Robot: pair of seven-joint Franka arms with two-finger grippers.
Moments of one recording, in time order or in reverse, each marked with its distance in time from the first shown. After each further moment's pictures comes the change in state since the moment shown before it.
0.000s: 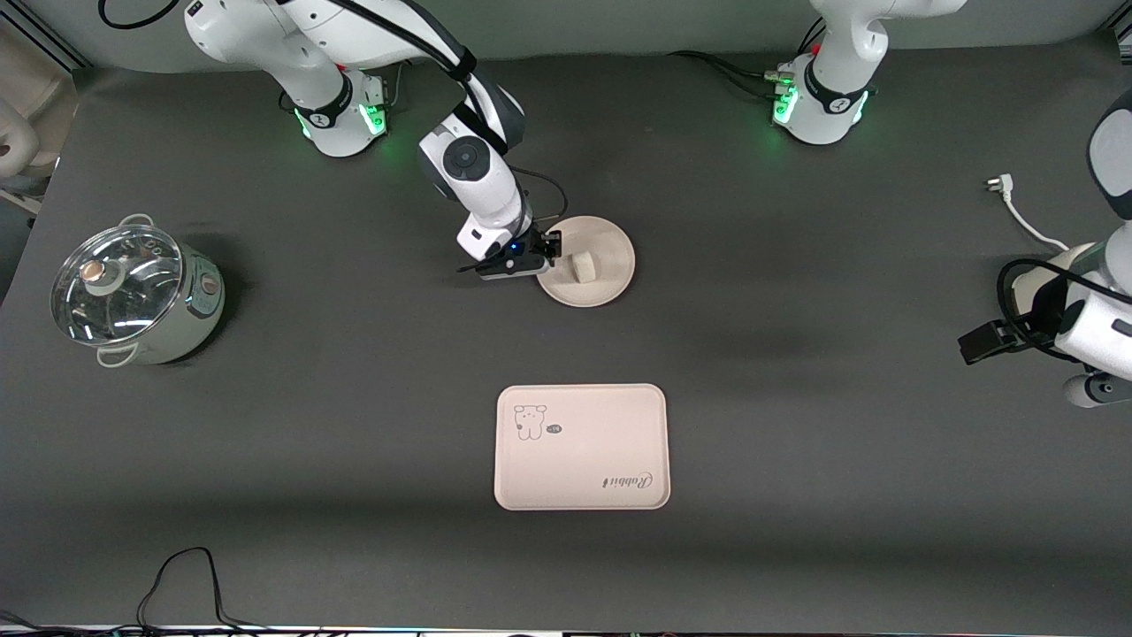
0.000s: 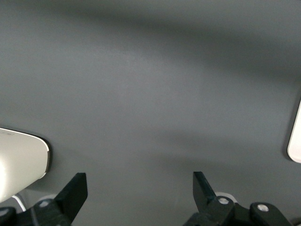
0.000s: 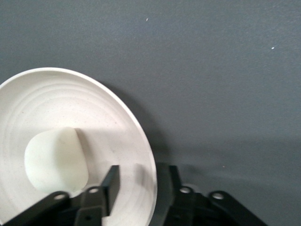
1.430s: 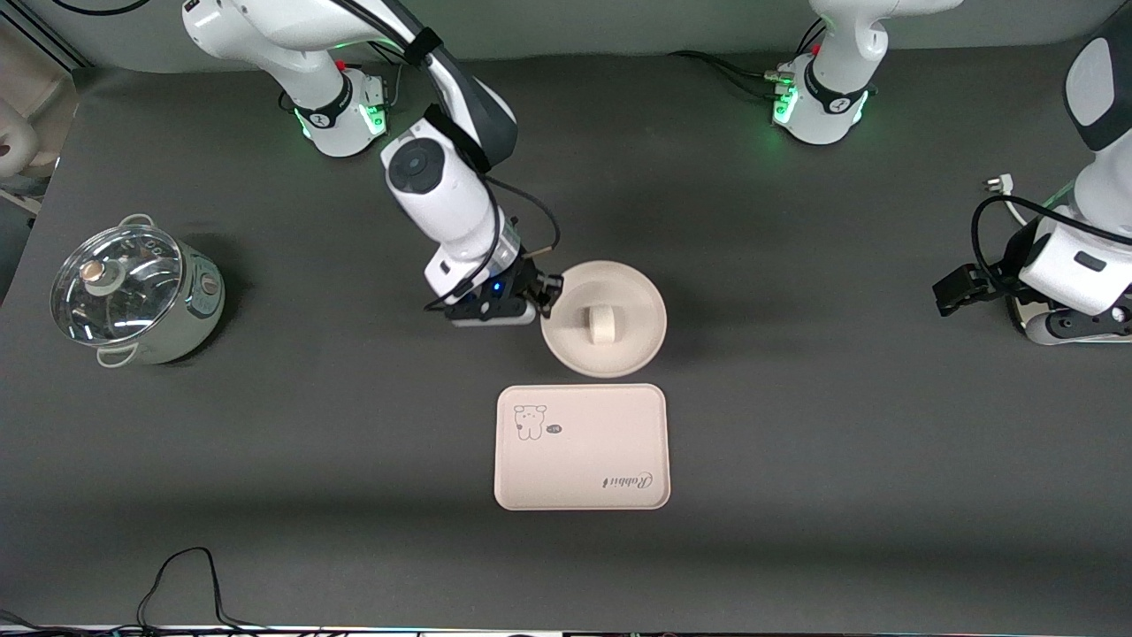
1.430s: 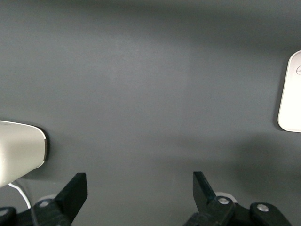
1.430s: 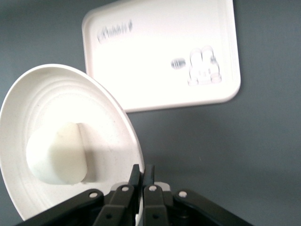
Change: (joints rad) left arm 0.058 -0.166 -0.115 -0.181 0.011 0.019 0.002; right arm -0.165 -0.016 -0.026 0.509 0.000 -0.361 0.001
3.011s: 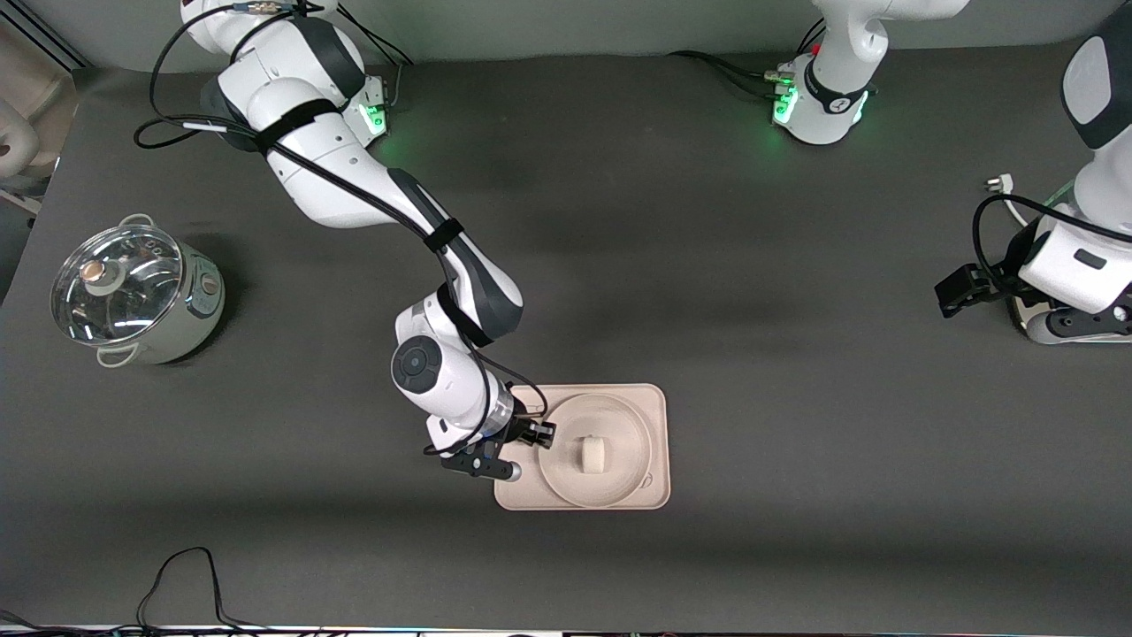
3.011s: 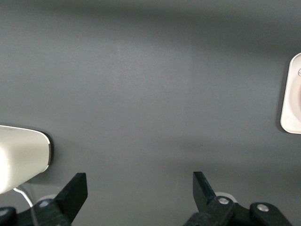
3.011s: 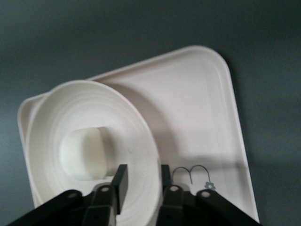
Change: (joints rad) left arm -0.181 -0.001 0.193 -0.001 0.000 0.016 0.021; right arm -0.115 0.593 0.003 0.624 -0.028 -0.031 -0.072
